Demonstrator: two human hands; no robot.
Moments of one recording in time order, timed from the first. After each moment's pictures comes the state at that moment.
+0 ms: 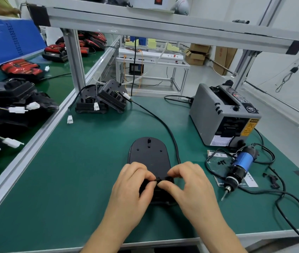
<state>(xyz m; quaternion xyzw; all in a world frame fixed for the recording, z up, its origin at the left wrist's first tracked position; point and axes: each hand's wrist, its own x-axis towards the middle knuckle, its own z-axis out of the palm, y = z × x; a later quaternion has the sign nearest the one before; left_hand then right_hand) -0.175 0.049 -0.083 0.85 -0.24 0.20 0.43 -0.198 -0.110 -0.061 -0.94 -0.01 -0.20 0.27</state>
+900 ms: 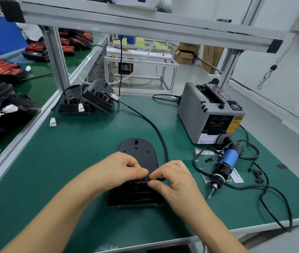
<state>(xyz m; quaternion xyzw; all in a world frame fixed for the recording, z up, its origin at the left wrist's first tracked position) -0.116 0.053 -0.030 0.87 -0.18 -0.20 0.41 -0.190 -0.121 -0.055 -0.92 -0.08 -0.14 0.35</state>
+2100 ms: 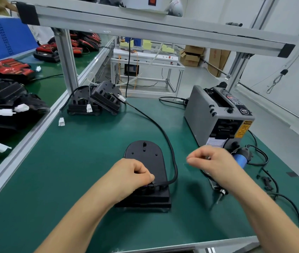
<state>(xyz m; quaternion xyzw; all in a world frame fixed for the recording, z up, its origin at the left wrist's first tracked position) -0.136 0.051 -0.036 0.86 -0.11 -0.17 0.47 -0.157 -0.188 -0.017 -0.90 0.05 -0.05 0.42</state>
